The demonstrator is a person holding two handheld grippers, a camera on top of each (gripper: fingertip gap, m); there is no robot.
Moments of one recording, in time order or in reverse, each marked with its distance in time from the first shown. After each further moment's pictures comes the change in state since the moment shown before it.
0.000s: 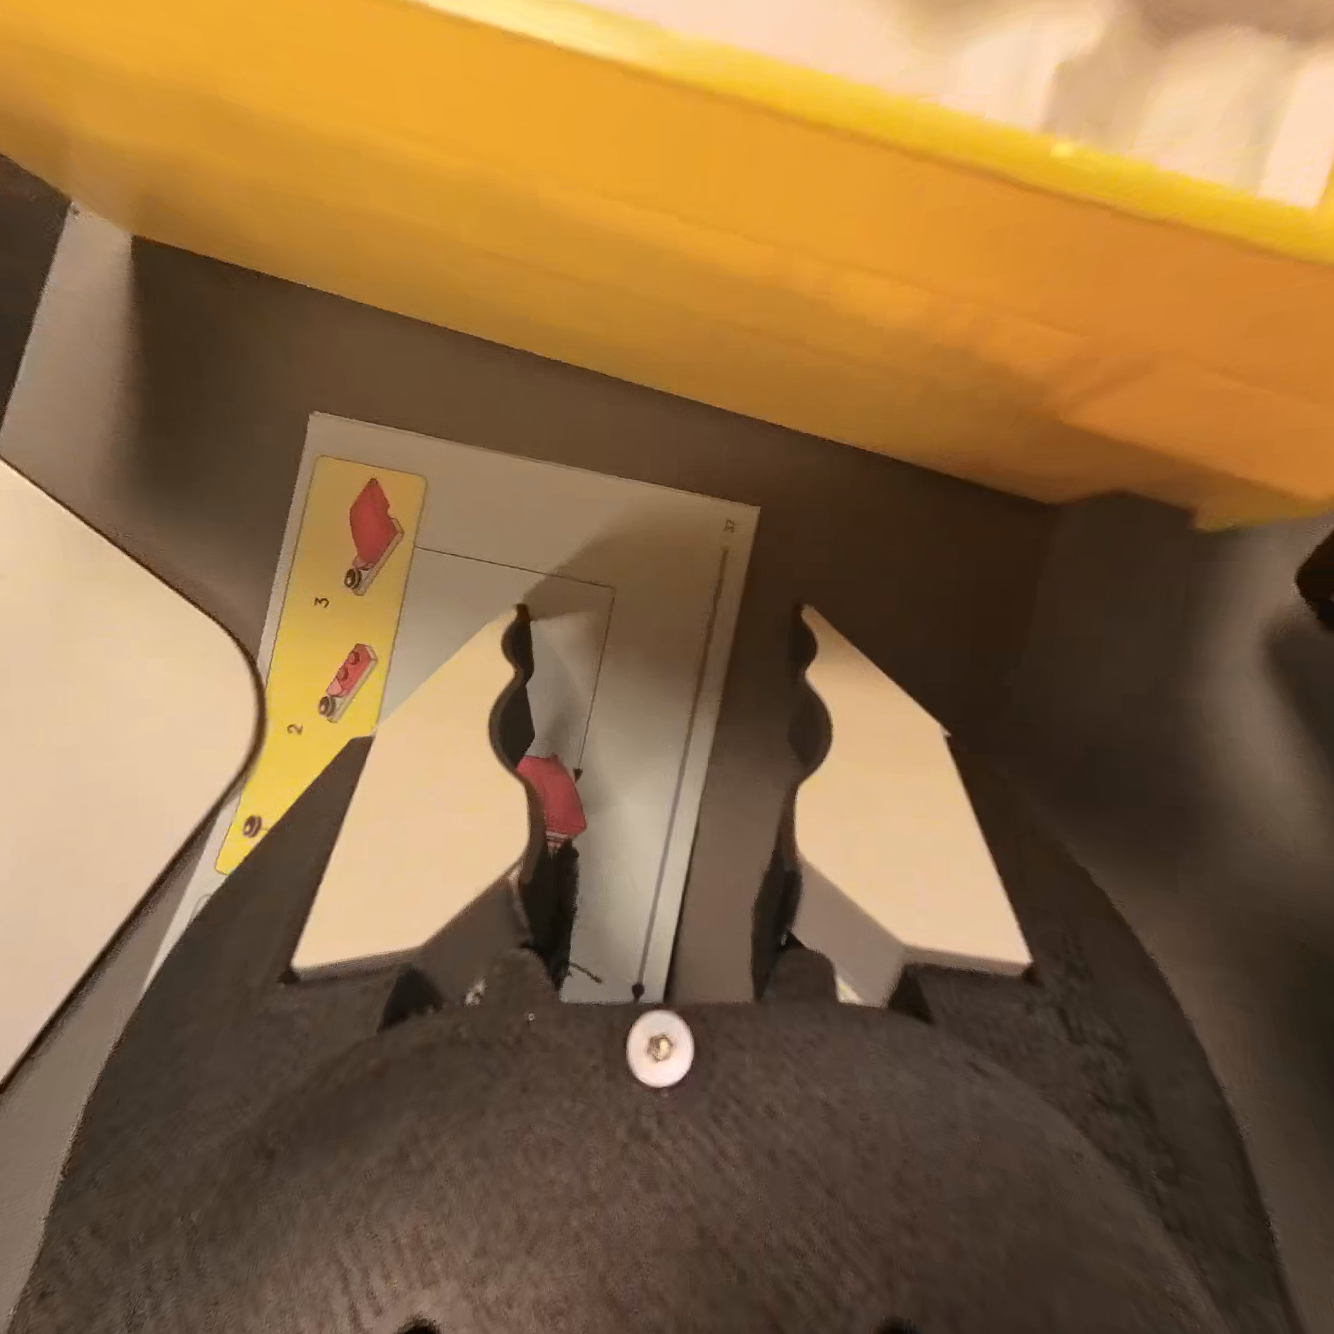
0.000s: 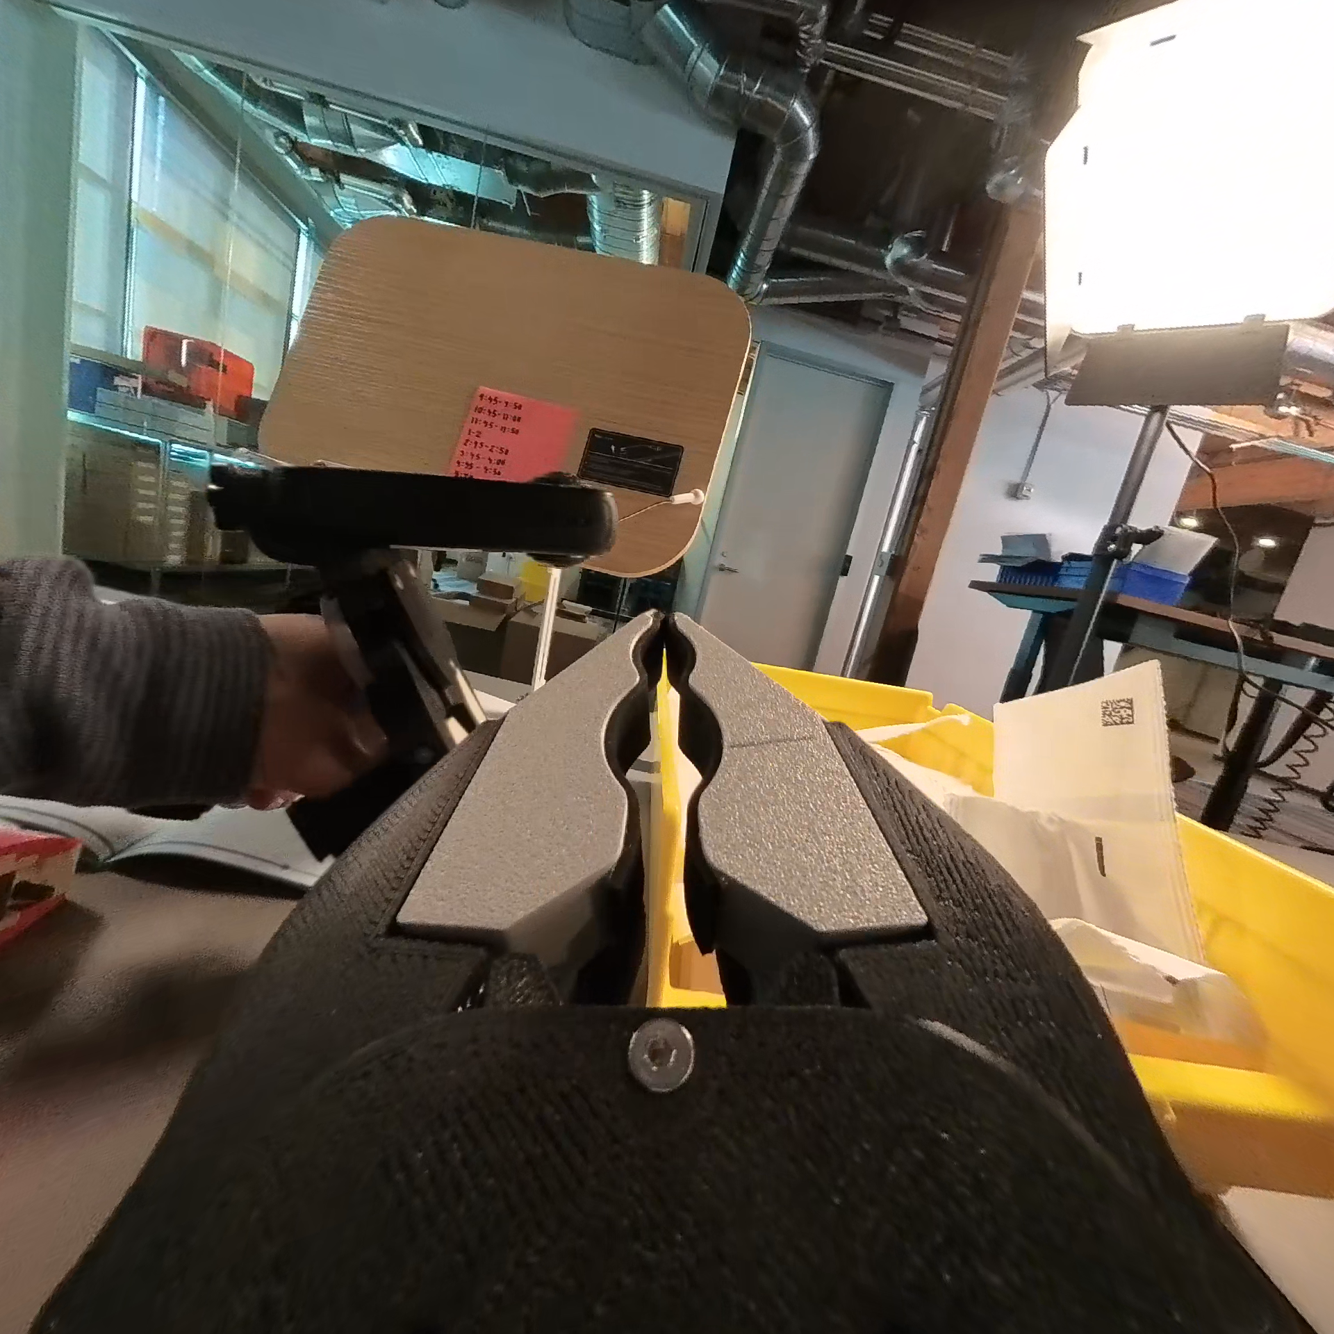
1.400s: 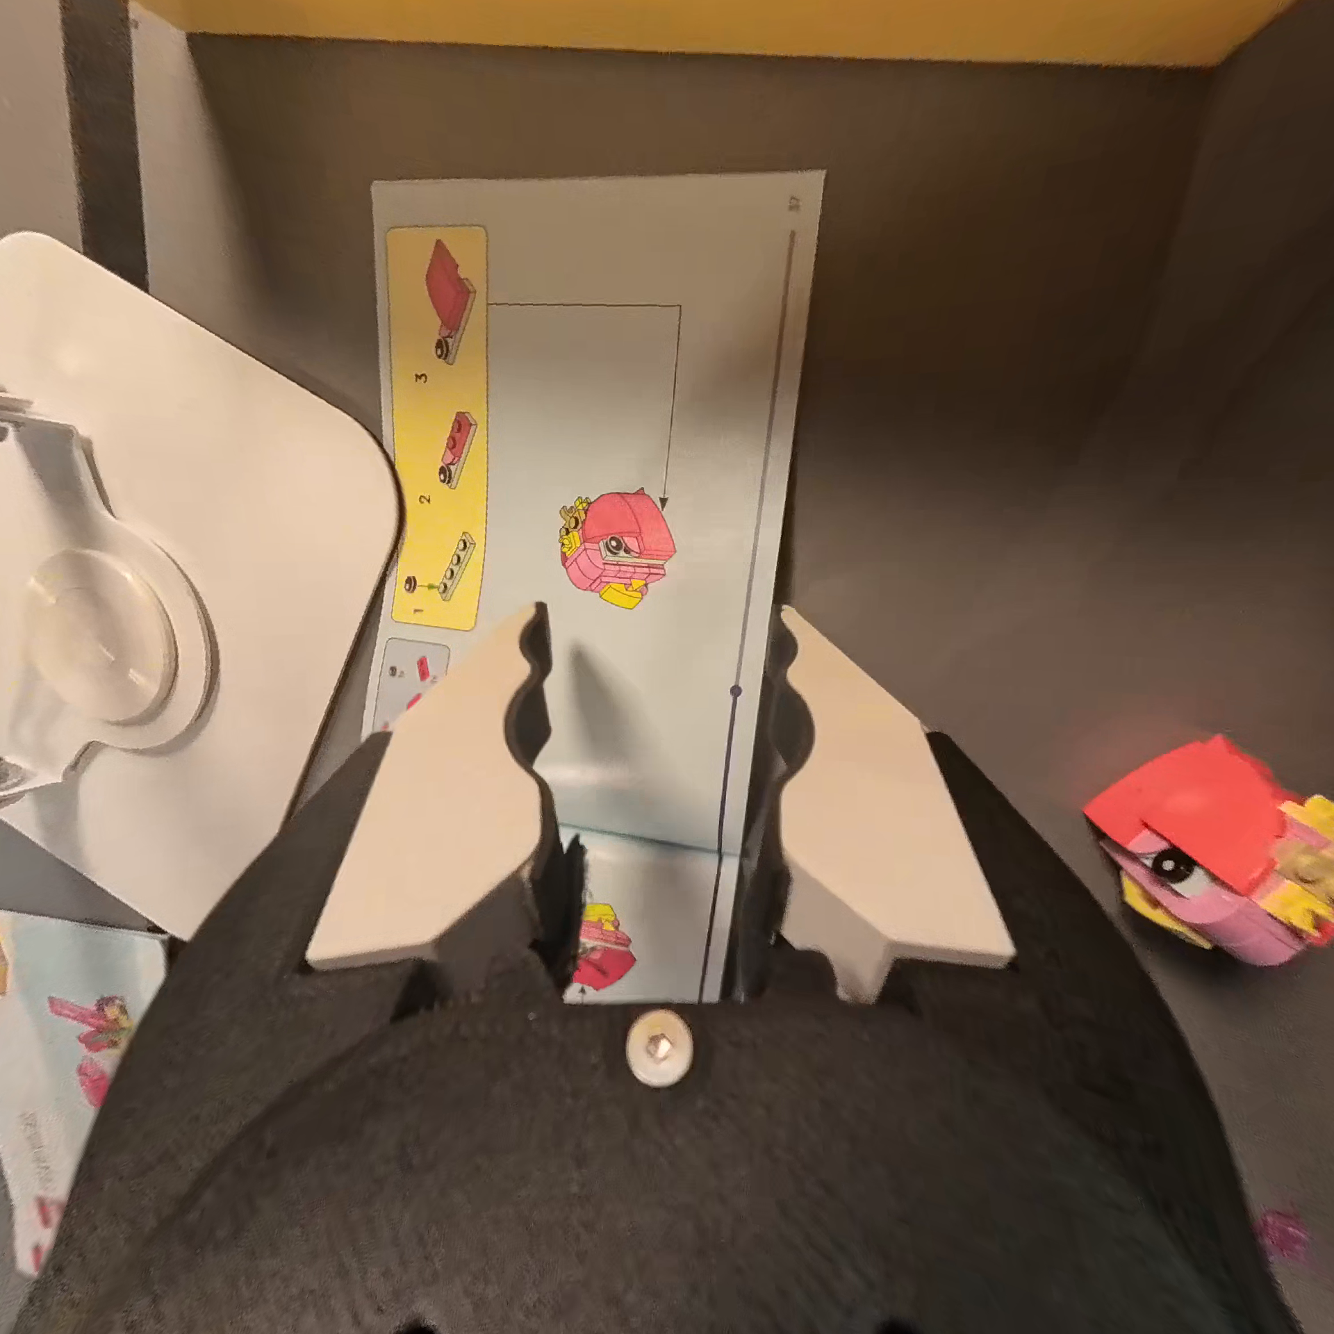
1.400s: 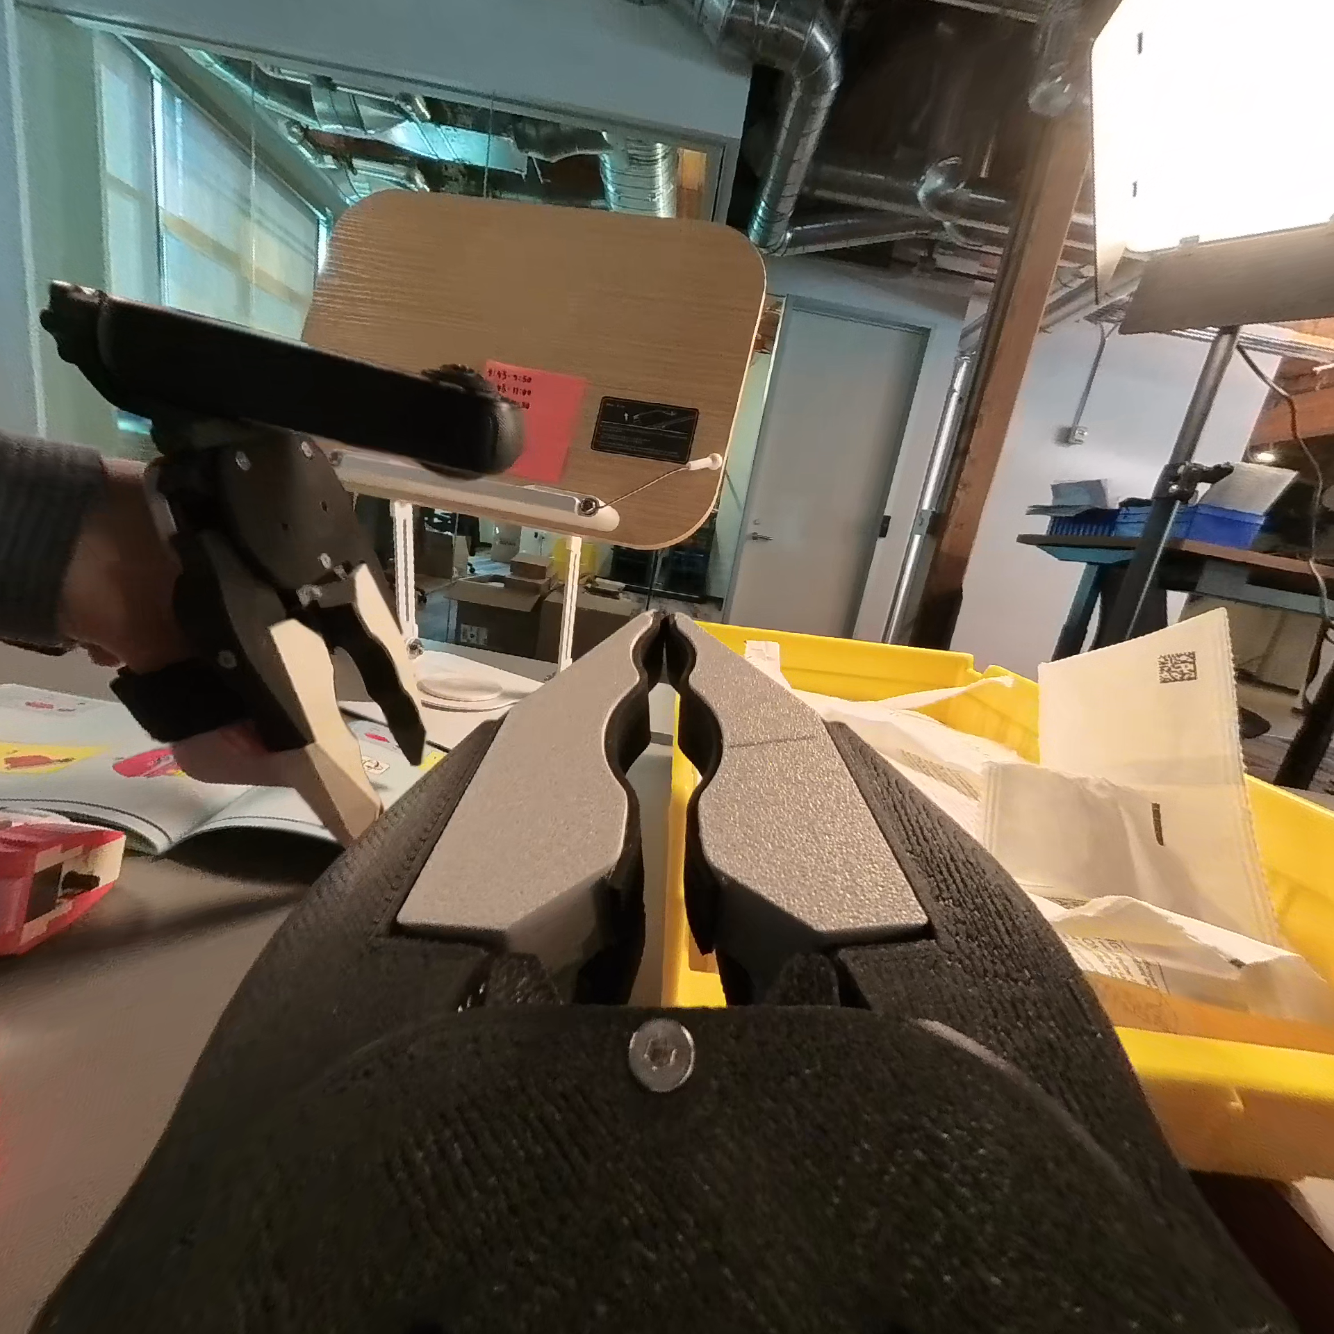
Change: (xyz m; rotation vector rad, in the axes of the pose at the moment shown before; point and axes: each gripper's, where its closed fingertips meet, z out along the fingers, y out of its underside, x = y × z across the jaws) left arm -0.026 0.052 -0.054 -0.224 -0.109 0.201; right arm -0.001 0.011 0.003 -0.047 -0.032 0.073
